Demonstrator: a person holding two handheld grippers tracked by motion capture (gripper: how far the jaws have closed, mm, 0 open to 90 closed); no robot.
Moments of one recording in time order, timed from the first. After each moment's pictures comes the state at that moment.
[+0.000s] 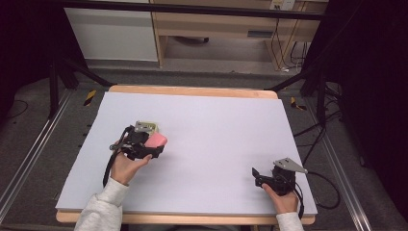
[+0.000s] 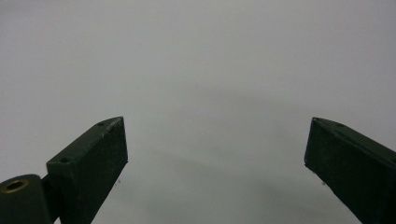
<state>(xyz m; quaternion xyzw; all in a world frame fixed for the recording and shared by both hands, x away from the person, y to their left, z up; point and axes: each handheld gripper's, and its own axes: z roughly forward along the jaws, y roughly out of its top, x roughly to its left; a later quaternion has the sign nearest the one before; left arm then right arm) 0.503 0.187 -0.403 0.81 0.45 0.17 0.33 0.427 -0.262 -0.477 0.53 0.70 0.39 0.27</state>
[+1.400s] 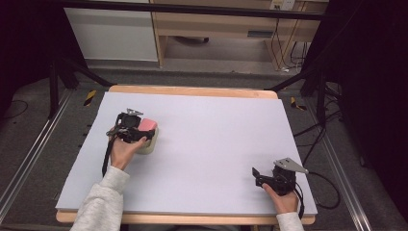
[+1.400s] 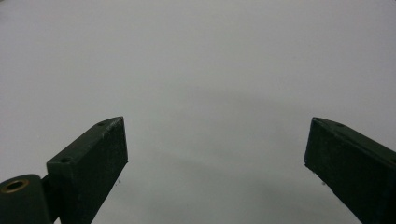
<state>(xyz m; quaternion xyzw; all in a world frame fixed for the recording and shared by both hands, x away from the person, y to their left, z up) 0.557 0.213 -0.413 0.77 0.52 0.20 0.32 0.427 -0.263 -0.477 0.53 0.70 0.40 0.27</state>
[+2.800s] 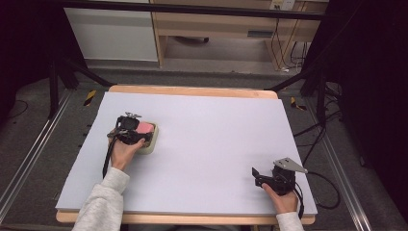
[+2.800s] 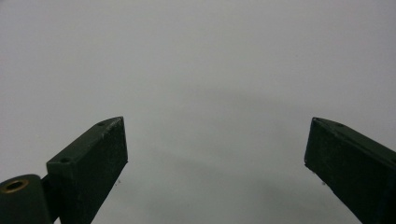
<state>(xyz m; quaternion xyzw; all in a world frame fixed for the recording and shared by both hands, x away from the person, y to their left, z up) 0.569 0.223 -0.440 0.76 0.54 0.20 0.29 0.428 -0.262 -0.478 0.52 0.70 0.39 0.27</state>
